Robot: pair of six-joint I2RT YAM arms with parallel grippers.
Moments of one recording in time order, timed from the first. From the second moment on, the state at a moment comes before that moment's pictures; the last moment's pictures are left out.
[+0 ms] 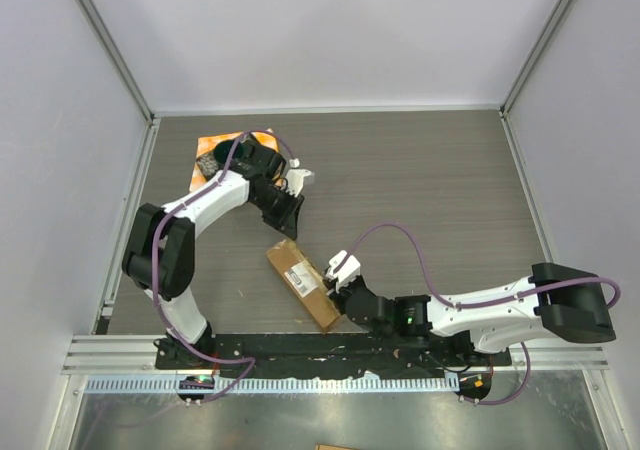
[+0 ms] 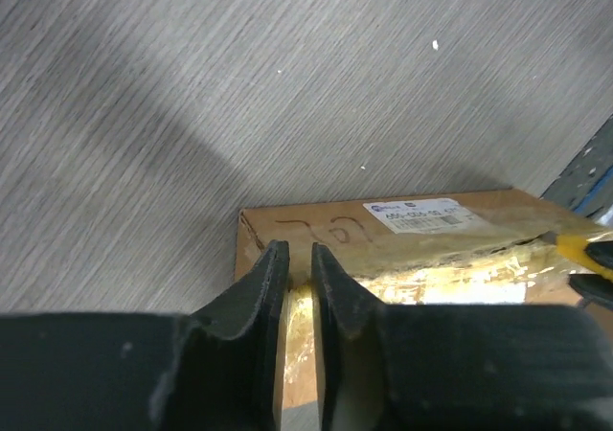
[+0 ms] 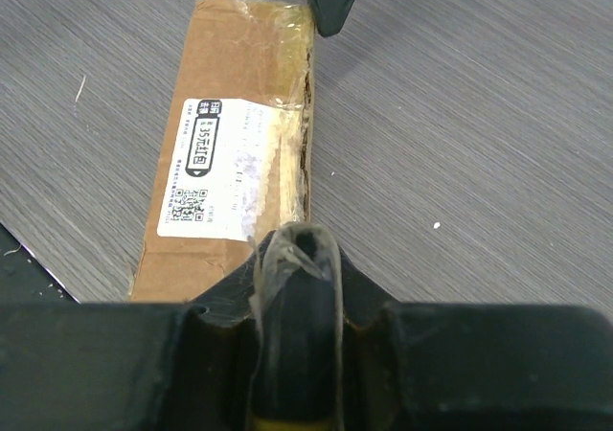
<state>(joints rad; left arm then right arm) -0.43 1.75 1.26 -0.77 0.53 0.16 1.48 1.23 0.48 0.31 0.75 0.26</state>
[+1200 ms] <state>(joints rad) -0.35 1.69 1.29 -0.79 0.37 0.21 1.48 1.04 0.44 0.25 0.70 0.28</state>
